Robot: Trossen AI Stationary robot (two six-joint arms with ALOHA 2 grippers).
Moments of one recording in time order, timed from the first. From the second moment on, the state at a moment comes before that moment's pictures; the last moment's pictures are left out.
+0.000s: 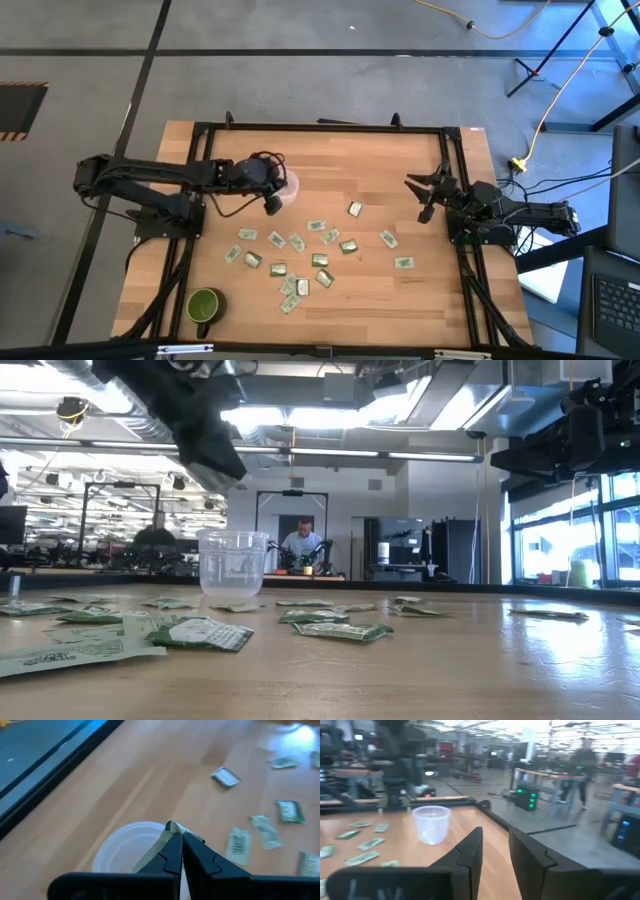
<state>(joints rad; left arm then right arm) 0.12 1.15 0.76 -0.33 -0.27 -0.27 -0.05 0.01 0.01 0.08 0.35 -0.10</state>
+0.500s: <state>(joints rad) 0.21 1.38 0.76 -0.31 -0.18 -0.27 -0.05 0.21 0.06 0.12 0.26 -0.11</state>
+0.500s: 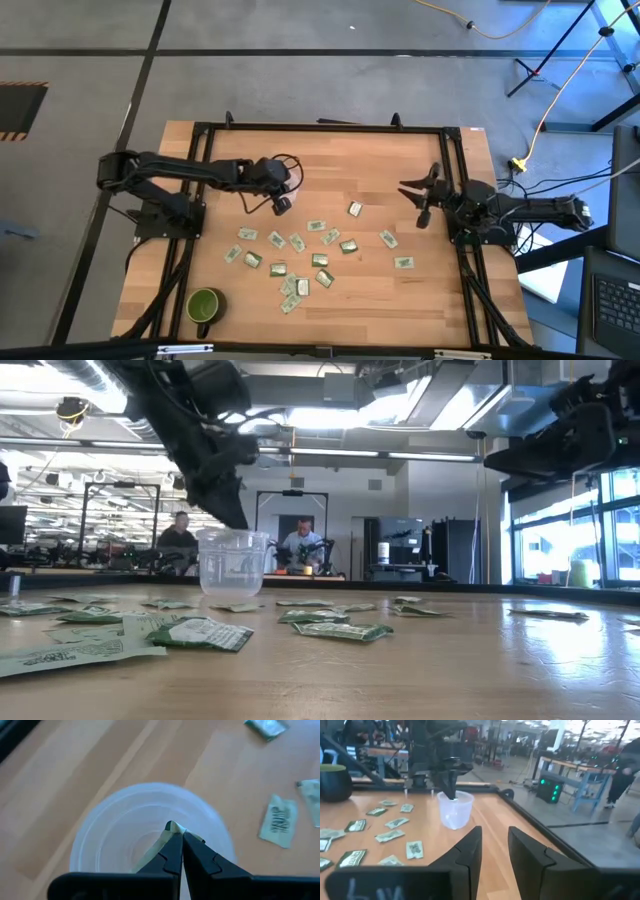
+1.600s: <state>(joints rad) 0.08 1.08 0.76 -0.43 -0.08 -0.30 -0.05 1.07 0.40 0.15 0.16 -0.03</state>
